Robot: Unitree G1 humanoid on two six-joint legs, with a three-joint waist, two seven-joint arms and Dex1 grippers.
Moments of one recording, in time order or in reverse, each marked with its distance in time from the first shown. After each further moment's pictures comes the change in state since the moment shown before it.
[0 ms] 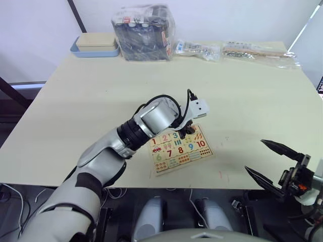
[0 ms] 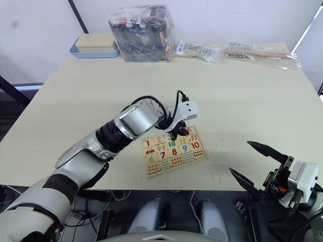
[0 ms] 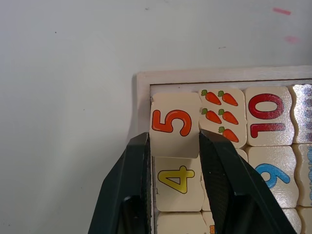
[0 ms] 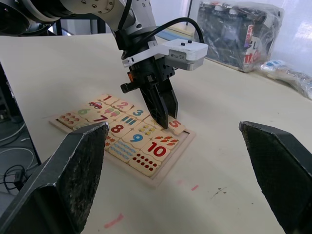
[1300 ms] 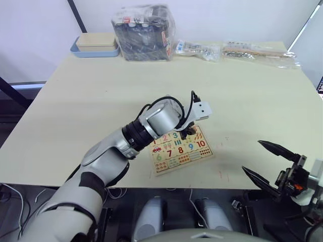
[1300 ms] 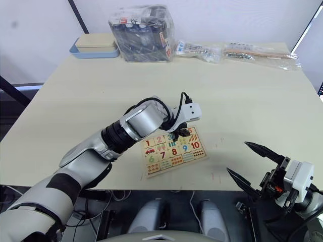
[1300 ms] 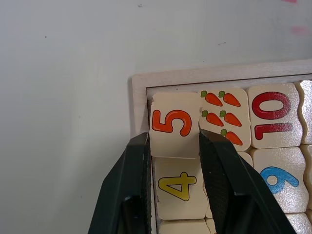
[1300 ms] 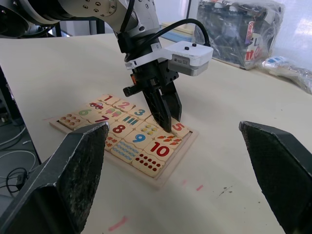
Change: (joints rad) left arm -0.010 -0.027 -0.036 0.029 0.078 -0.026 -0.043; right arm 0.004 0.001 0.029 -0.003 -0.010 -0.003 -0.029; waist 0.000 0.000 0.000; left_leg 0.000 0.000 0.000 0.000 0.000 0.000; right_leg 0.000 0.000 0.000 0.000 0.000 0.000
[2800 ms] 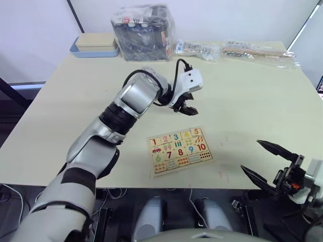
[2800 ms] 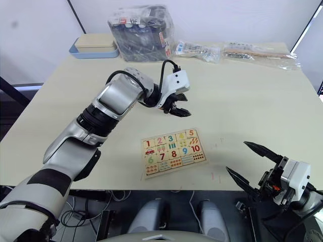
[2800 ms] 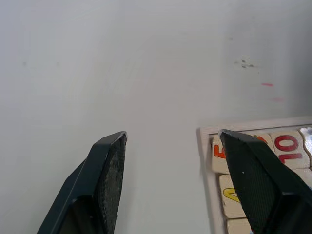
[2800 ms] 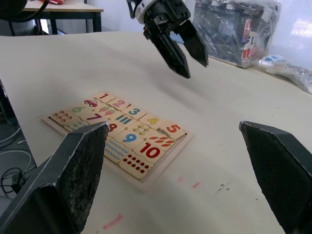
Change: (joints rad) left arm -0.046 0.107 0.235 0.159 -0.075 -0.419 -0.196; right arm -0.026 0.008 0.023 0.037 -0.025 -0.027 -0.004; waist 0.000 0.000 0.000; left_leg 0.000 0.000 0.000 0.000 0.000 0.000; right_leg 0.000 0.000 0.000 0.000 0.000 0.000
